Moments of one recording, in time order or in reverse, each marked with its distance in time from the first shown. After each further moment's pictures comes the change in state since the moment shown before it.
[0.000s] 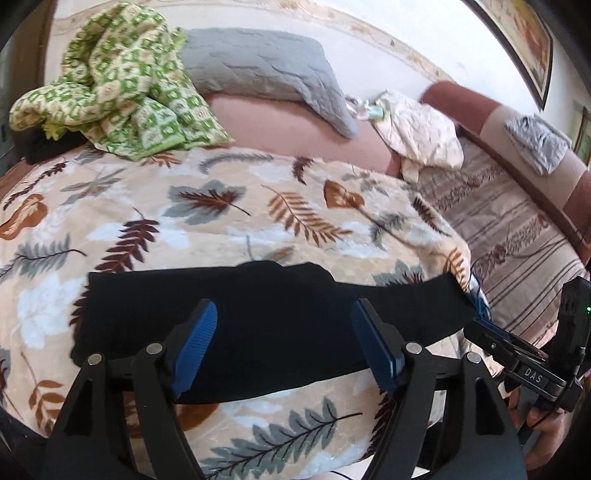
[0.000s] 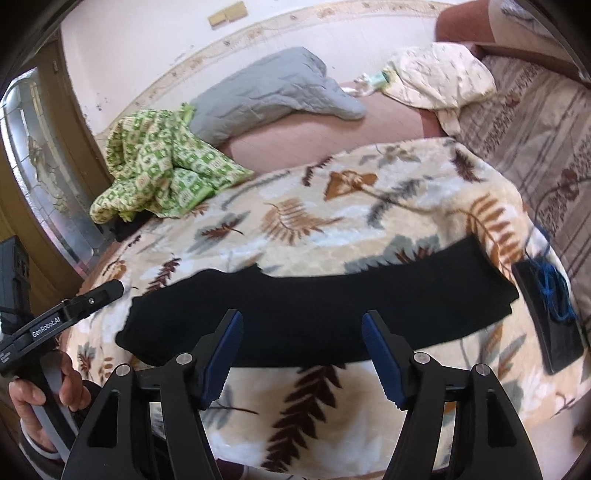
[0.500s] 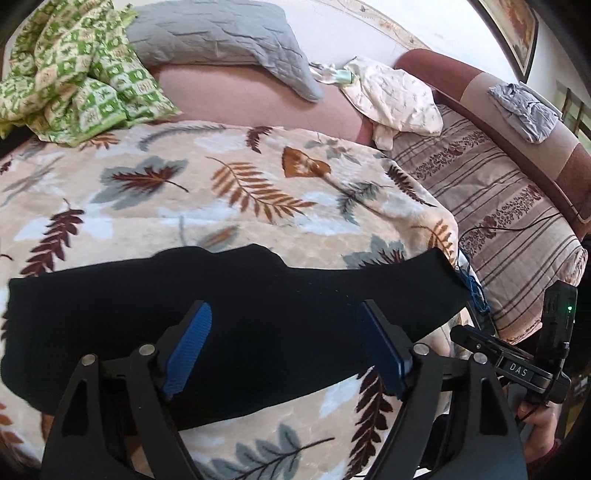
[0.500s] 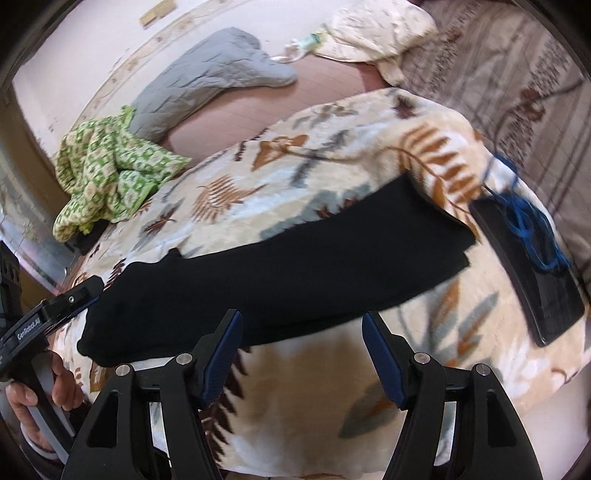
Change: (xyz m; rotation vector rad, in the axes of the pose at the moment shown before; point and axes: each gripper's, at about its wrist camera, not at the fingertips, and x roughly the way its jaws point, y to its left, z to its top) left arm 0.063 -0.038 -0.003 0.052 0.091 -0.116; right arm 0.025 -0.086 -0.021 0.160 0.074 -0.077
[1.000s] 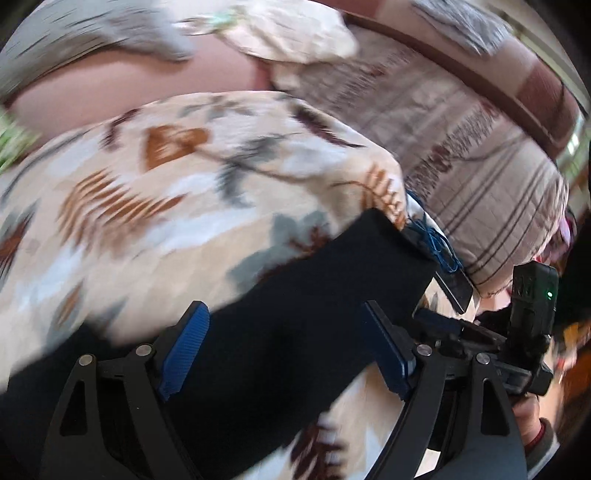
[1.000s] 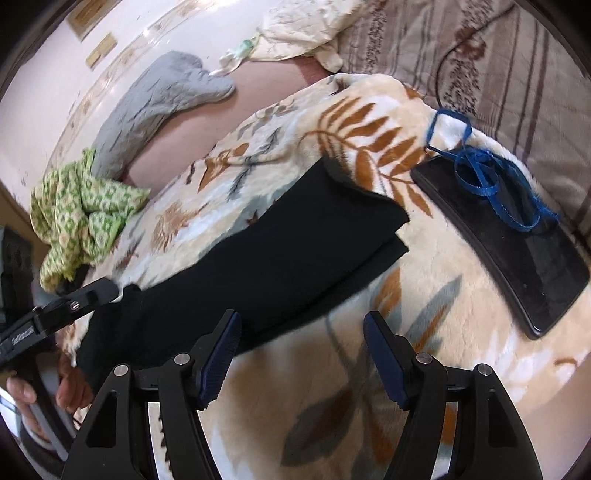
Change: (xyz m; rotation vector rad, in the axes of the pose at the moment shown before) left arm 0.108 -0.109 0.044 0.336 0.215 -0.228; right arm 0.026 -0.065 0.000 0.200 -0.046 0.009
